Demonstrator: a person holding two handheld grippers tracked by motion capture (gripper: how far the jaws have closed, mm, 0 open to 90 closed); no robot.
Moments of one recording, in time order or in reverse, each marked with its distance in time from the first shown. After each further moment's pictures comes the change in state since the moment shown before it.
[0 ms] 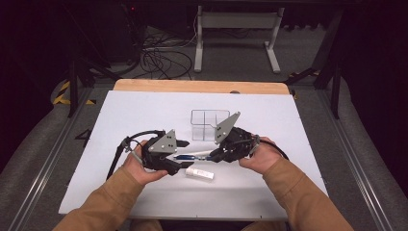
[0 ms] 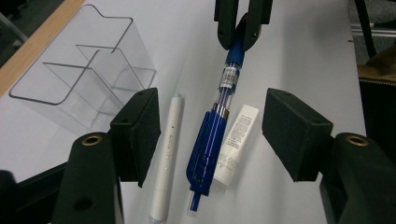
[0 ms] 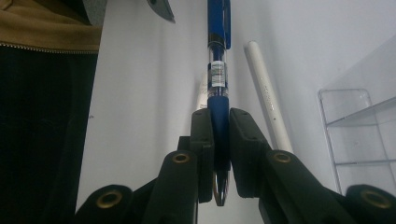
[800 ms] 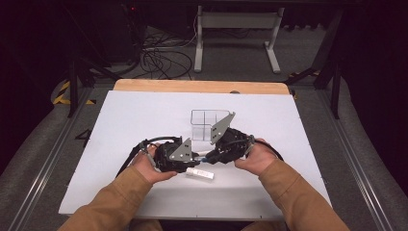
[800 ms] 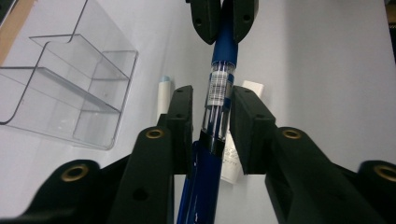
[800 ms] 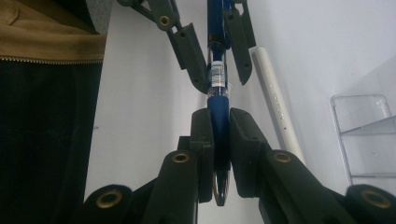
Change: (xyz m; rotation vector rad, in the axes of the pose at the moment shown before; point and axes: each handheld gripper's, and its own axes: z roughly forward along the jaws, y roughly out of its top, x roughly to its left) left arm -0.009 0.008 0.031 0.161 -0.006 0.149; right arm 0.000 0.006 0.010 -0.005 0.030 0.023
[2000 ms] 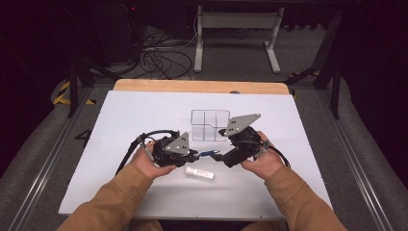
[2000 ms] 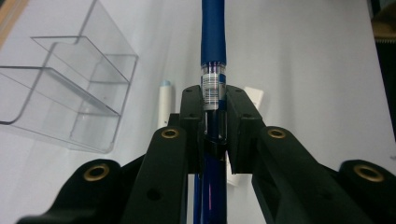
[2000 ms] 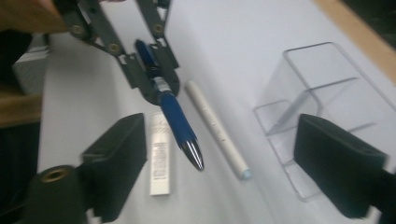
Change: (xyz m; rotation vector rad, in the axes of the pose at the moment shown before) left arm 0.018 -0.004 -0.007 -0.074 -0.048 -0.058; right arm 0.009 -0.023 -0.025 -0.228 -0.290 0.146
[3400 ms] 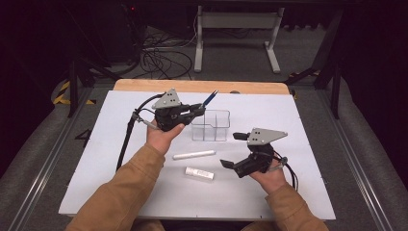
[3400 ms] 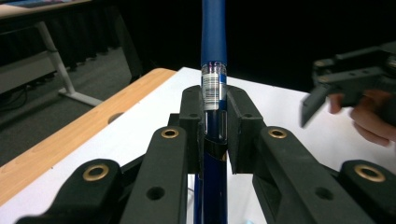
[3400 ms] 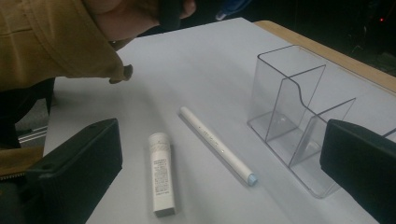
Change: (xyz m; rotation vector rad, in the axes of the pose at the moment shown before) left arm 0.078 0.012 0.000 -0.497 0.194 -0.318; right arm 0.005 -0.061 -0.006 -0.287 -0.034 0.158
